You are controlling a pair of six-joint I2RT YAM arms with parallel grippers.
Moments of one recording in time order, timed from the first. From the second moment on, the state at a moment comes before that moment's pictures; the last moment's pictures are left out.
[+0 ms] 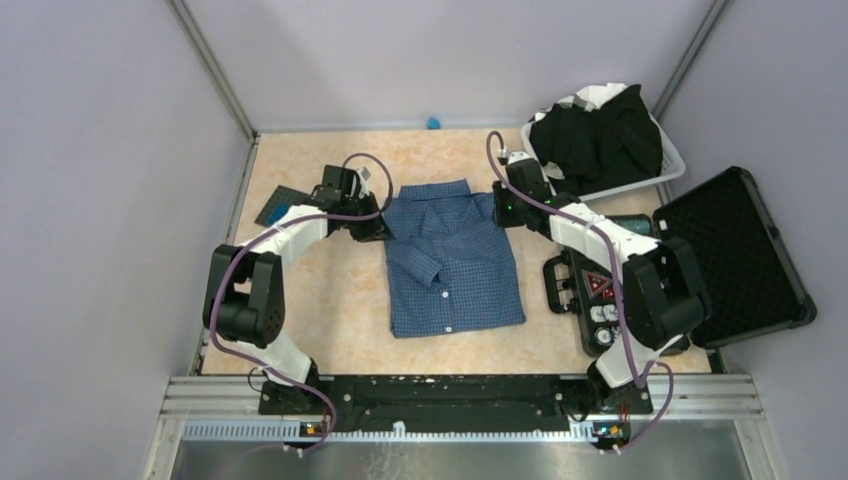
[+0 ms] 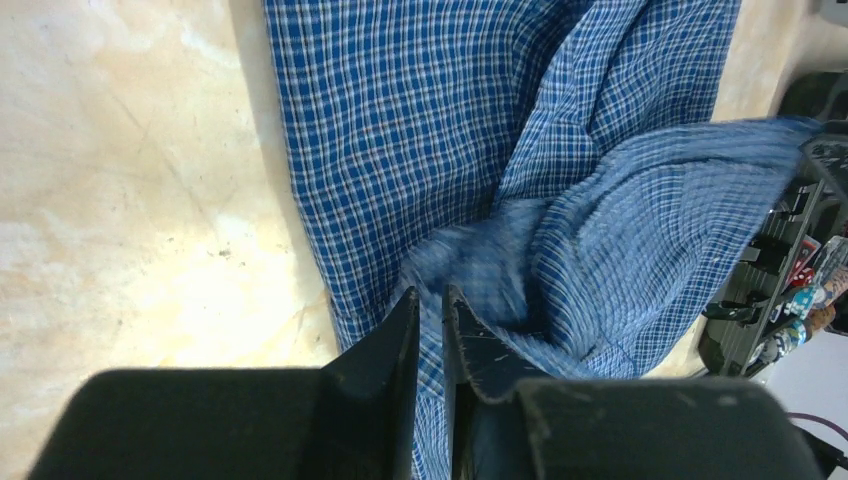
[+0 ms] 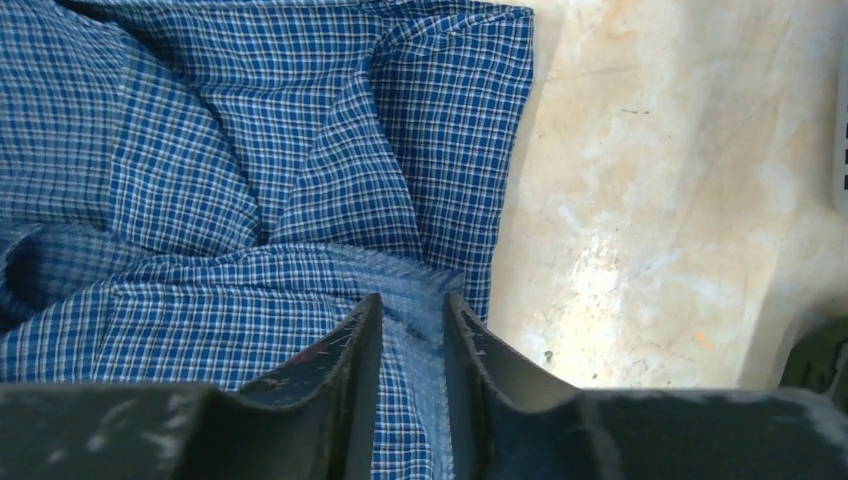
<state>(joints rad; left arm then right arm) -0.22 1.65 1.09 -0.37 0.39 -0.50 0.46 1.63 1.13 -0.25 0.06 0.28</state>
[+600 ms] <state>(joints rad) -0.29 1.42 0.98 -0.34 0.42 -0.53 0.60 1.46 1.06 -0.22 -0.10 0.44</state>
